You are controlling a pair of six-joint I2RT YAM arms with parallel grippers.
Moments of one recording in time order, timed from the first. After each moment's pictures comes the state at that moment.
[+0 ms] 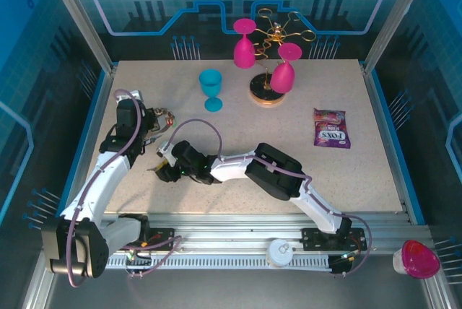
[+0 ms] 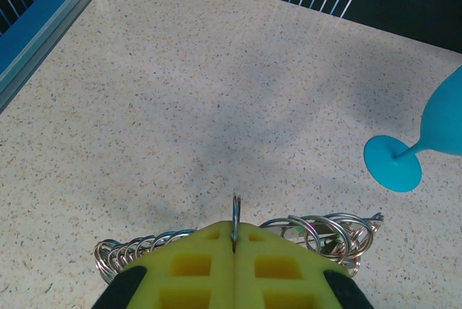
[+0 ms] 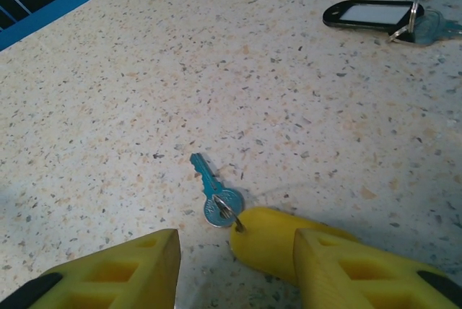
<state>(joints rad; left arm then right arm) -0.03 1.10 0.80 -0.28 -0.18 -0.33 1.10 2.37 1.55 0.30 -0.13 0.23</state>
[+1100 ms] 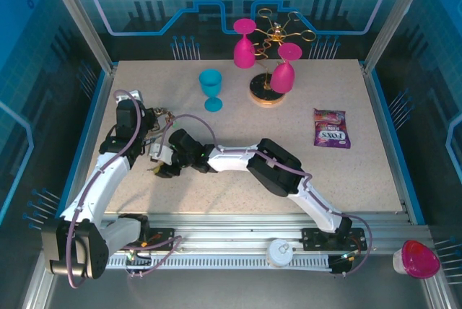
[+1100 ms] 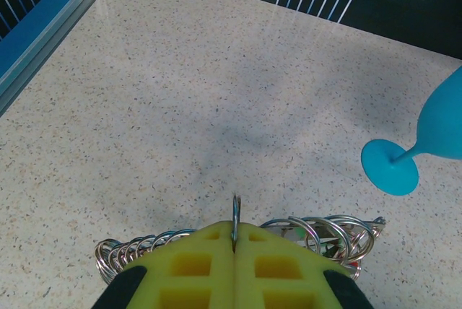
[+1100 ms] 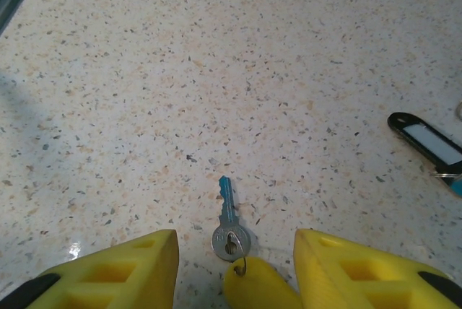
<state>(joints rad) -0.03 1.09 0.80 -0.27 -0.18 -0.33 1.05 2.42 1.72 0.12 -0.35 -0.30</state>
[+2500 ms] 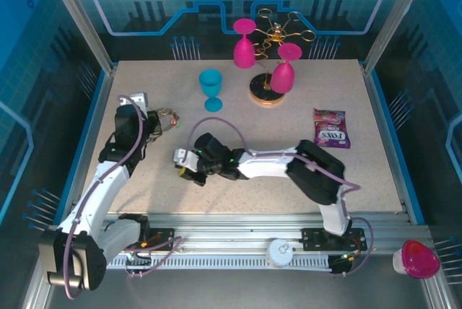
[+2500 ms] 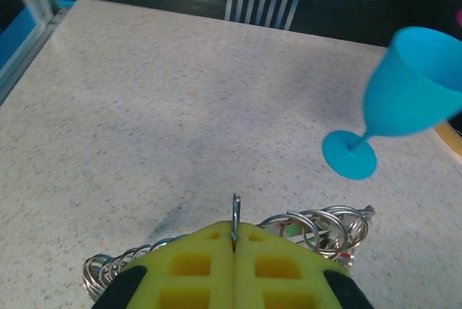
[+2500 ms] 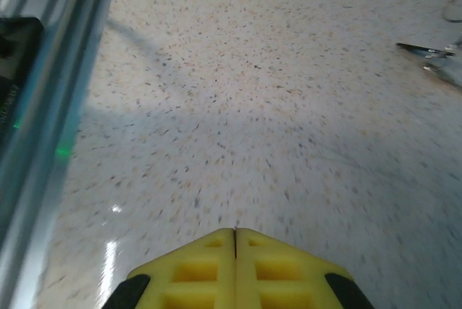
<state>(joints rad) -0.07 1.00 0.72 -0.19 -0.09 -0.21 1.03 1.92 1.17 0.12 -0.34 -0.27</state>
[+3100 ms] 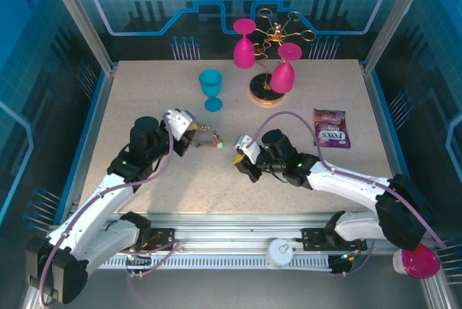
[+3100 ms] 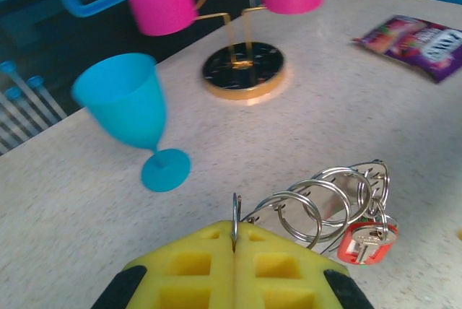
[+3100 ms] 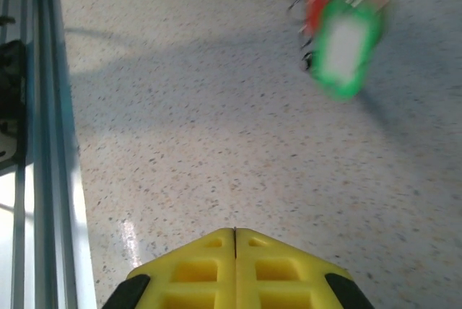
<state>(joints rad) -0.36 0.91 0.66 -0.12 0.24 0.29 0.79 1.27 0.67 0.00 -0.33 -0.09</state>
